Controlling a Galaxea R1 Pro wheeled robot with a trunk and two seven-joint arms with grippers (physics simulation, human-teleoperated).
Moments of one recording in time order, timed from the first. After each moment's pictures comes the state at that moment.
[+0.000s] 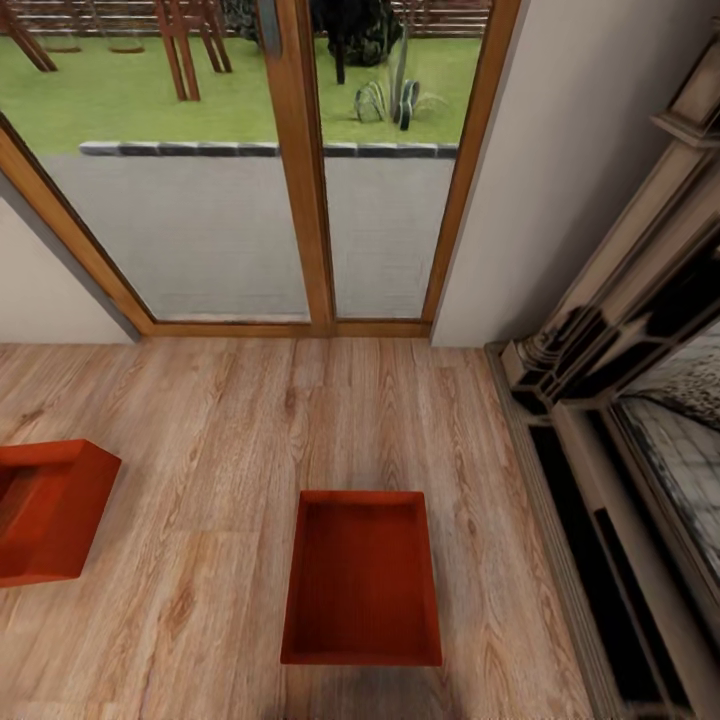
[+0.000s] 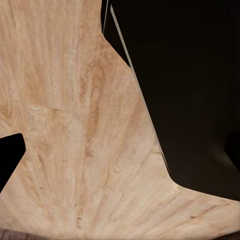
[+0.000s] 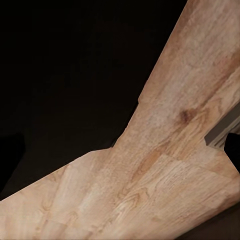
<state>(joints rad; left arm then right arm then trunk) 0.00 0.02 0.01 -0.08 0.22 -0.07 0.01 -0.19 -0.08 -0.03 0.03 0.41 -0.16 0.03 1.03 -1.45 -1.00</state>
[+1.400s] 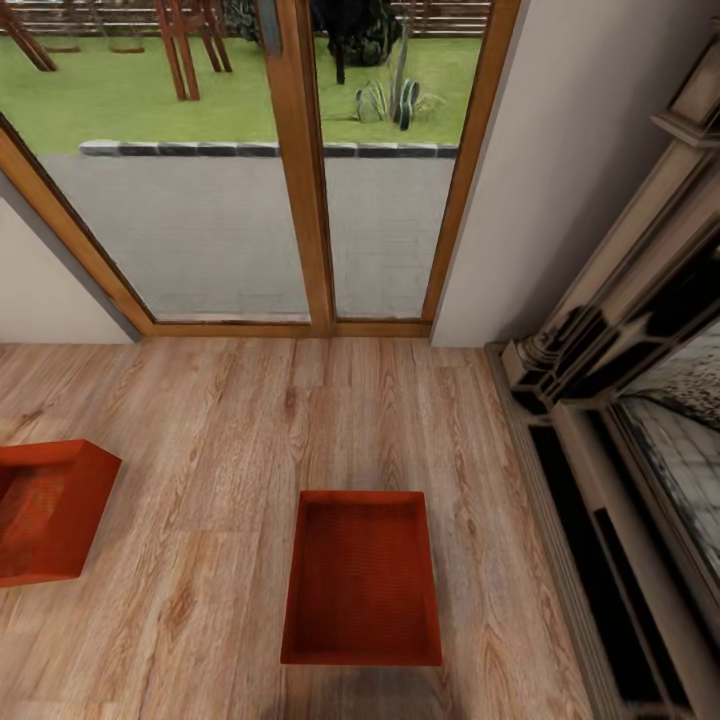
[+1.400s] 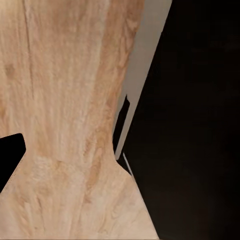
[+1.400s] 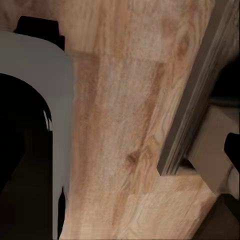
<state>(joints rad) -0.11 0.10 0.01 -0.33 0.26 0.16 0.03 -0.26 -0.08 -0.13 -0.23 0.25 0.02 -0.11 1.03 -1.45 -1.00</state>
